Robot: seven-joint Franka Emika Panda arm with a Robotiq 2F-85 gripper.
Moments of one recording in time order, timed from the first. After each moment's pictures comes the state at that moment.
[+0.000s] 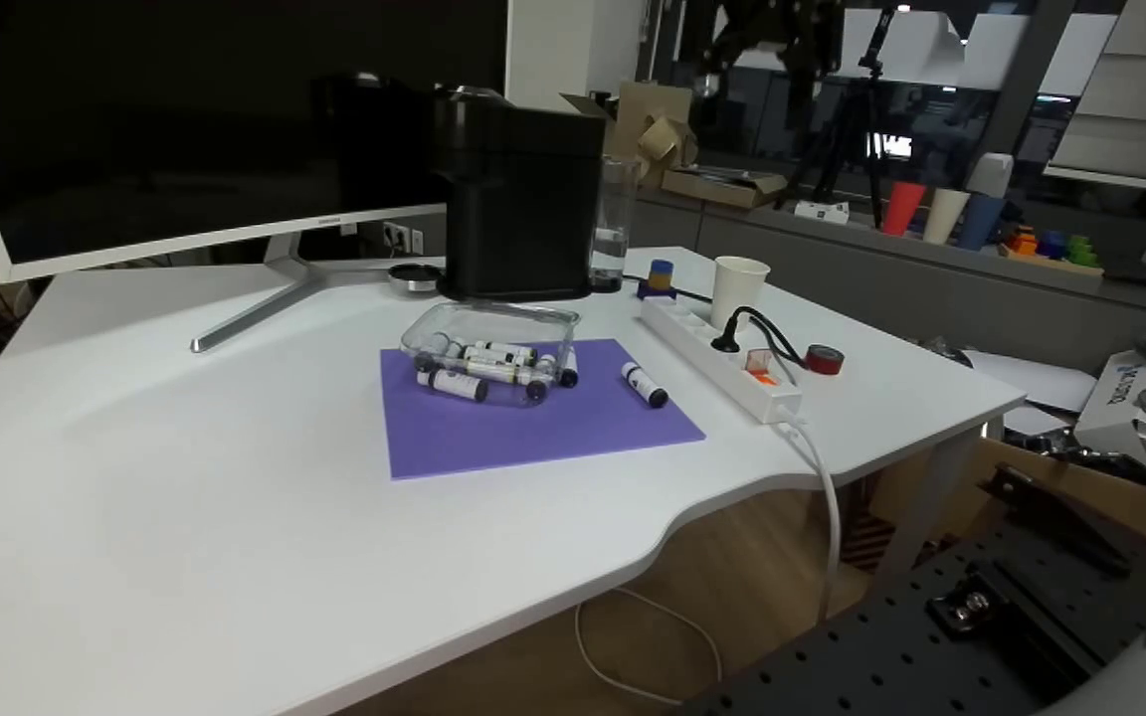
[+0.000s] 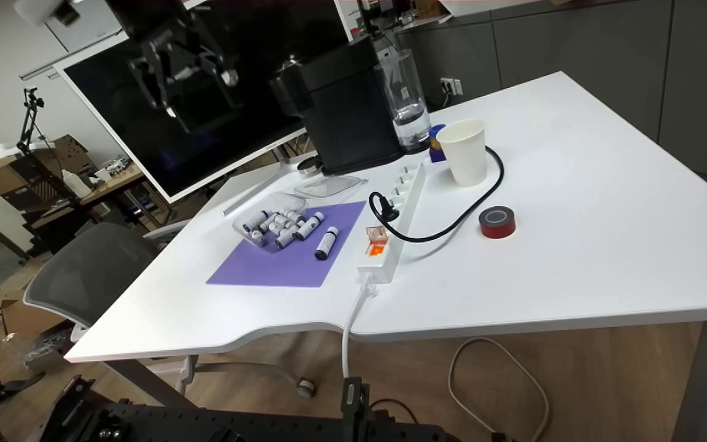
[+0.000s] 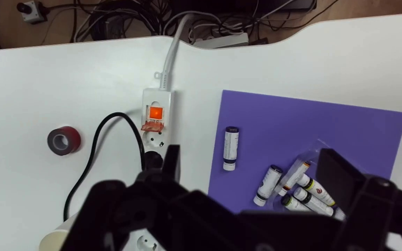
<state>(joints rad) -0.09 -0.26 -0.12 -2.41 -0.12 2.06 -0.09</state>
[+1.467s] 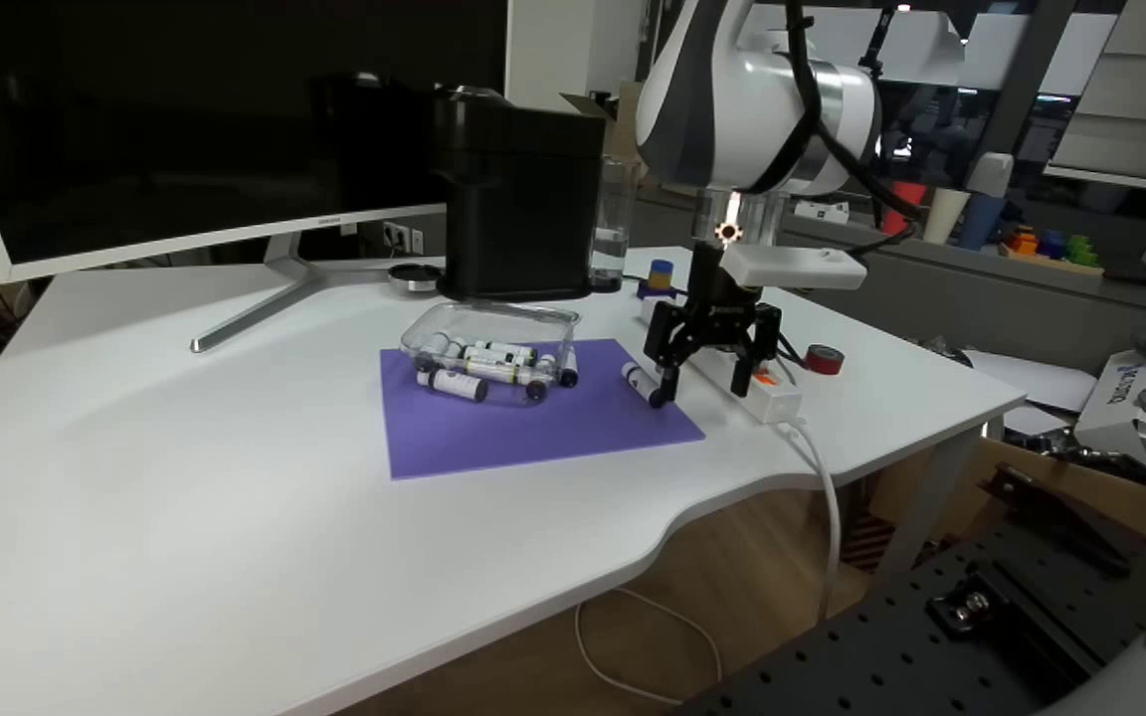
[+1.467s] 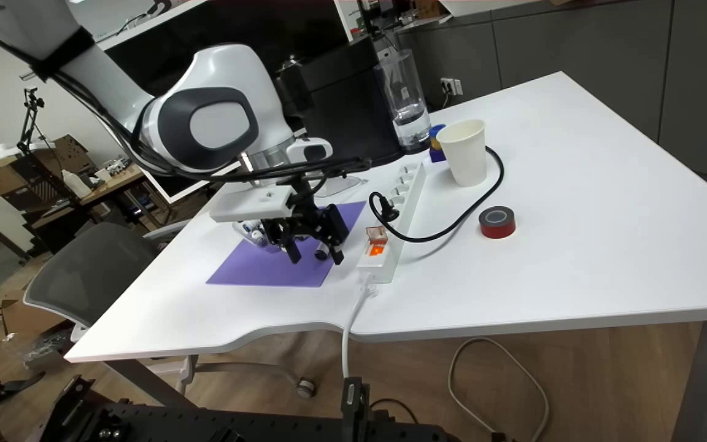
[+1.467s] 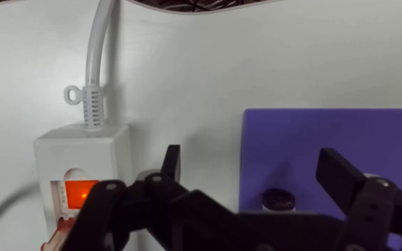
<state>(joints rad) -0.21 0.39 -0.07 -2.48 0.14 2.76 -0.26</state>
